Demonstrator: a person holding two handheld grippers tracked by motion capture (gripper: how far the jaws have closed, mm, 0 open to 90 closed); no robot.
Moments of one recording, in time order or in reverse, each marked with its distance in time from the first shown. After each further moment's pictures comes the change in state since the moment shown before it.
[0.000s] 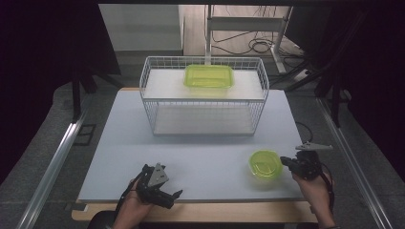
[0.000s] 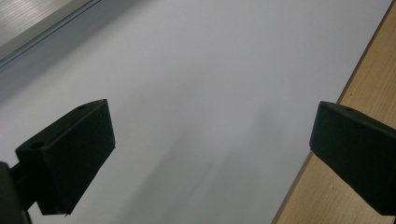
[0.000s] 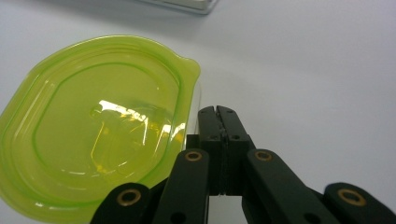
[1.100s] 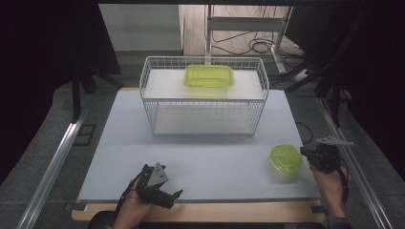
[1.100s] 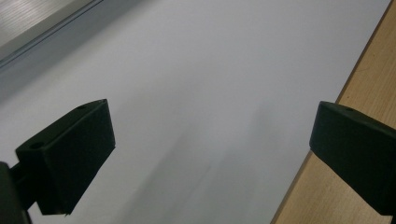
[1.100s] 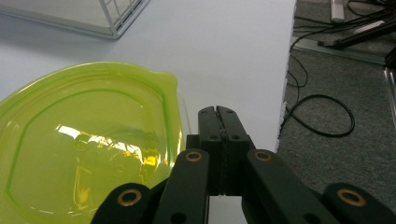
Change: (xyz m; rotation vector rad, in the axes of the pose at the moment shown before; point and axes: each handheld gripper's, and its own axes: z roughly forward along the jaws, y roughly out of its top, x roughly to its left) left arm 0.000 0.000 0.000 -0.009 -0.005 -0.005; right arm -0.061 -0.001 -0.011 -0.090 -0.157 0.018
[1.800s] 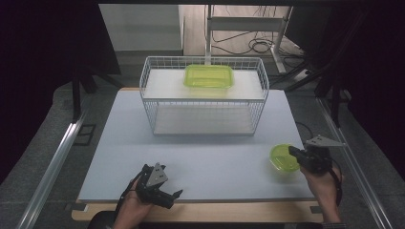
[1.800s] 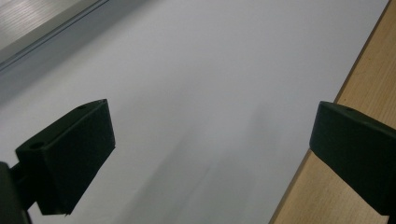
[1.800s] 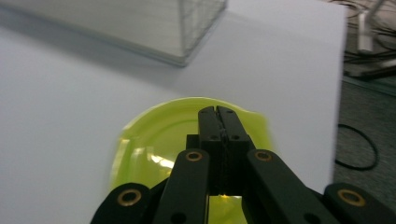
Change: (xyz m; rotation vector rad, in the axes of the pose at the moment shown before) left arm 0.000 0.000 -0.002 -0.008 -0.003 -0.002; right arm 0.046 0.018 -0.022 -0.063 0.082 -0.087
